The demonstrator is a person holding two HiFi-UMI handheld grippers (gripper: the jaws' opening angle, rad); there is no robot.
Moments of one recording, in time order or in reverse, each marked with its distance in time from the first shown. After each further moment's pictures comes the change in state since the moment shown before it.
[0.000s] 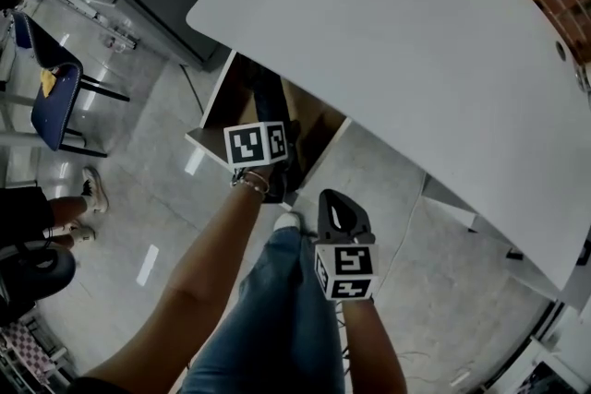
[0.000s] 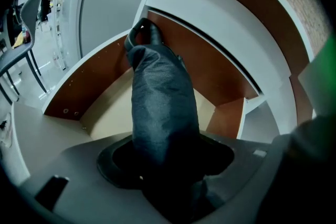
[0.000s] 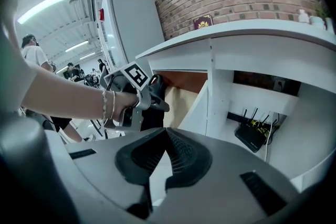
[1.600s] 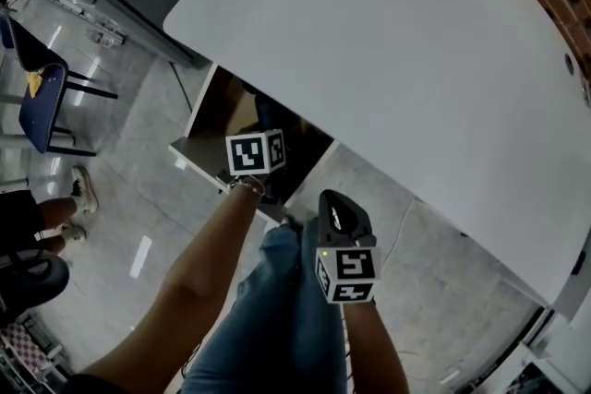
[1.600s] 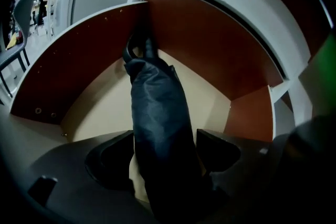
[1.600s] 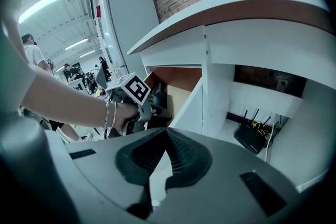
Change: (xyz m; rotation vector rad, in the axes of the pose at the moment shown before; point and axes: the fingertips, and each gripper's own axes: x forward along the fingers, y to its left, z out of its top) left arm 0.060 0.009 0.001 0.044 -0.023 0.001; right arm 0.031 -0.034 0.005 -0.007 0.025 0.006
